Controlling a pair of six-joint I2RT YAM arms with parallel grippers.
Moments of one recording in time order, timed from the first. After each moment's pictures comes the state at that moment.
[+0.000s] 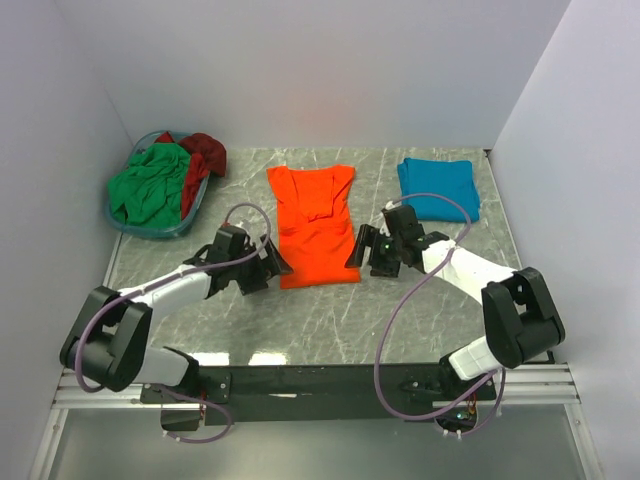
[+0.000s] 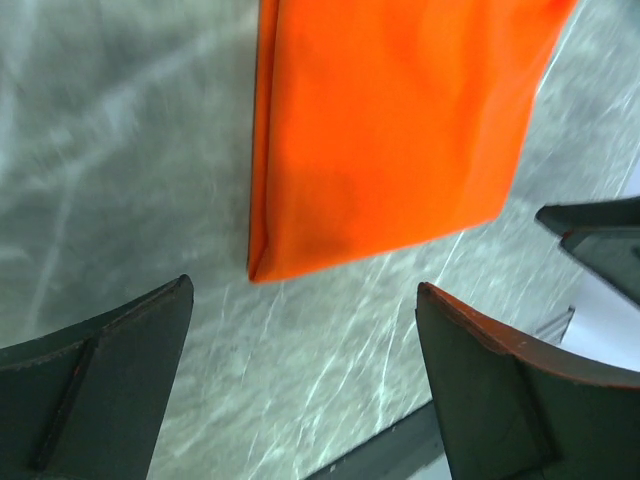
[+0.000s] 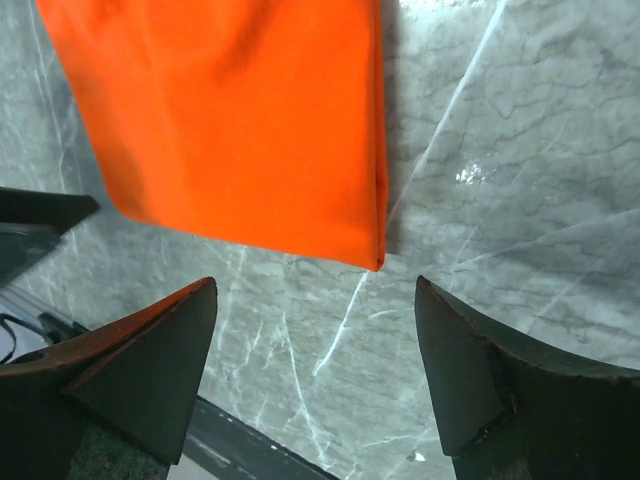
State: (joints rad) left arm -0.41 1.35 0.62 -0.08 0.25 -0.87; right arm 0.41 1.47 0.83 -0.30 -0.28 0.65
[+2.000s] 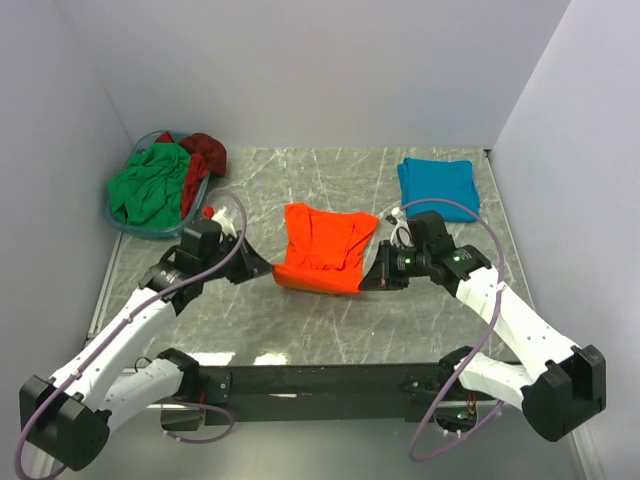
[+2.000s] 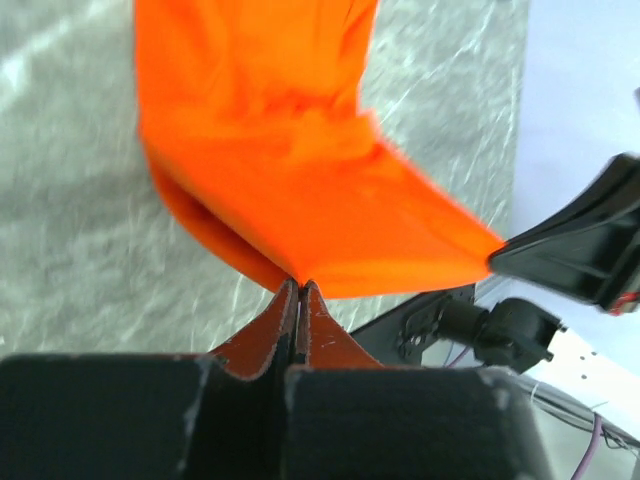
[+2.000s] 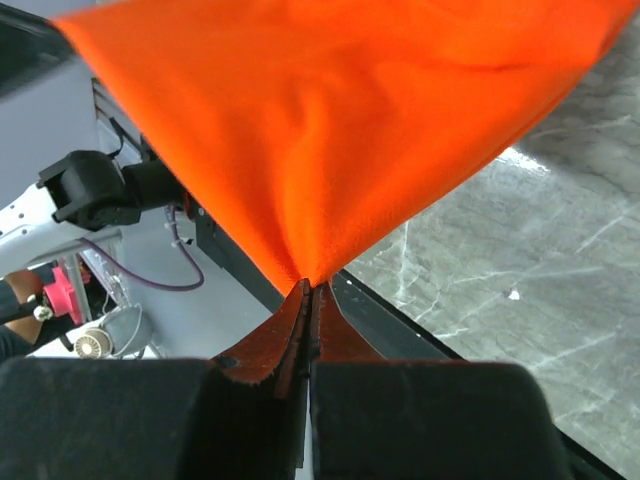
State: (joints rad) left arm -0.45 0.92 0.73 -0.44 0.29 -0.82; right arm 0.44 1.06 0.84 -0.64 -0.56 0.57
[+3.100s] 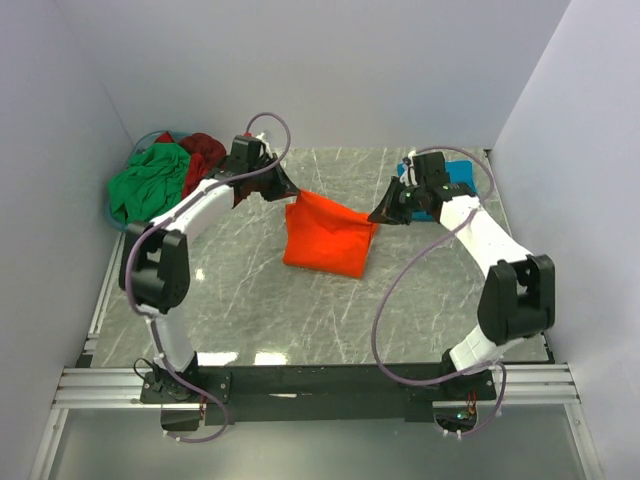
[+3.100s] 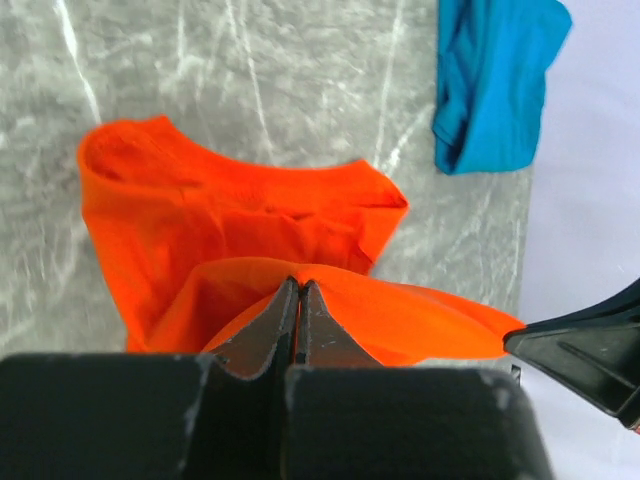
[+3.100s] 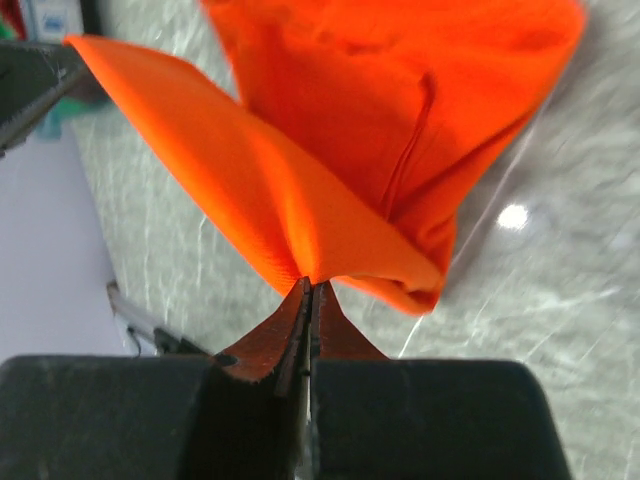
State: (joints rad) left arm -0.34 1.85 1.49 -0.27 0.35 -0.71; right arm 0.21 1.57 1.26 -0.56 -0.46 0.58
